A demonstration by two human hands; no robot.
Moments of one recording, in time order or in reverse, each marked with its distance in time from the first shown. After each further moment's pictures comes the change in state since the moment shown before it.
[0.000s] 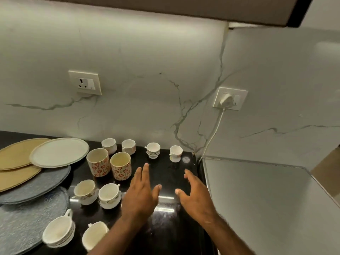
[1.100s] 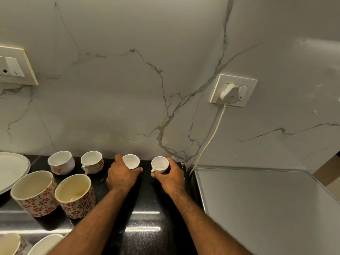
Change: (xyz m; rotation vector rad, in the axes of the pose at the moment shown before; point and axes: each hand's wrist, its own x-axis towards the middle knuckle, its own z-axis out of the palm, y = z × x) left_hand 0.236 -0.036 0.109 -0.136 0.120 -0.298; right_hand 0.231 0.071 0.080 0.209 0.215 0.098
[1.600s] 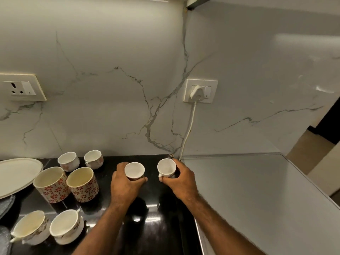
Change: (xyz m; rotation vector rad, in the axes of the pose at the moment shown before) left_hand -0.134 0.016 -0.048 -0.284 -0.044 0.168; right_hand -0.102 -0.002 -0.101 0.055 0.030 -0.172
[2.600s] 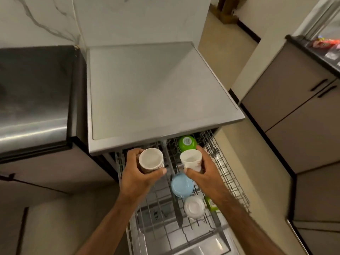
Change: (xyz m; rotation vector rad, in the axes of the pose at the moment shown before) left_hand -0.568 0.056 0.151 -0.230 -0.486 -0.057; right_hand -0.486 0.206 -0.375 0.158 -0.014 0.424
